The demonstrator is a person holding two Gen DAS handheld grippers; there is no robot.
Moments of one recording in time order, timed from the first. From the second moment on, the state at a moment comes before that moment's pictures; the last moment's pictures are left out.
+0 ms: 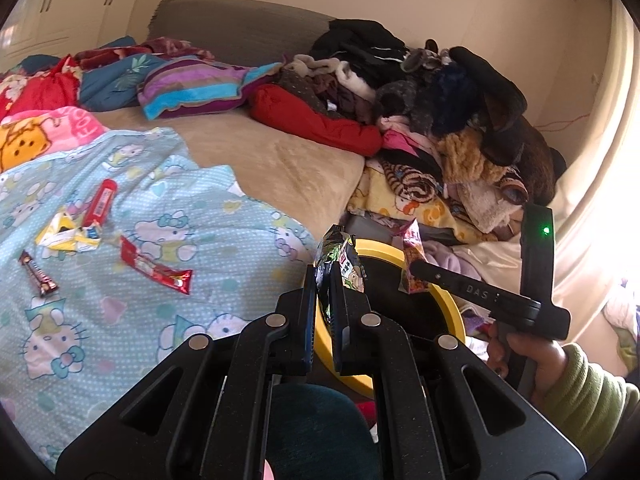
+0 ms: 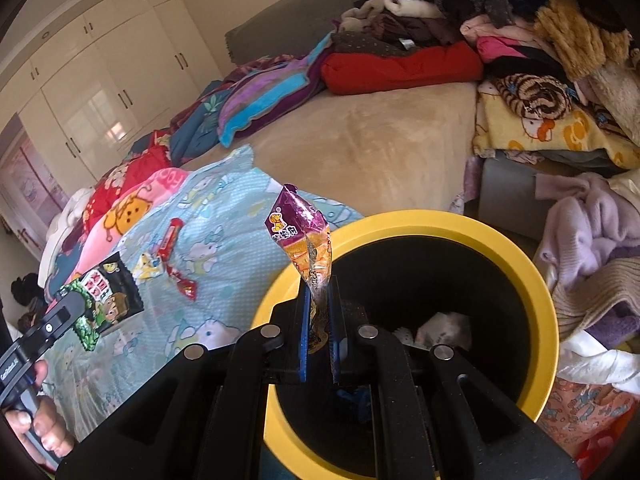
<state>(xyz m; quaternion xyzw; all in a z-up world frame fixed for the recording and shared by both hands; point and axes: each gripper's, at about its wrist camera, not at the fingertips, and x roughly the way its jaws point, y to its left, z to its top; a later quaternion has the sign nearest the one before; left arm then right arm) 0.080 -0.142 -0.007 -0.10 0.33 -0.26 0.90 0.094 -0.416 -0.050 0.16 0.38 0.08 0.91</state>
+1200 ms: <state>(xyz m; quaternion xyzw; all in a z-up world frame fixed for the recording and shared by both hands) 0.101 -0.234 -0.046 -0.04 0.37 -0.31 0.87 0.100 -0.471 -0.078 0.21 0.40 0.03 0.89</state>
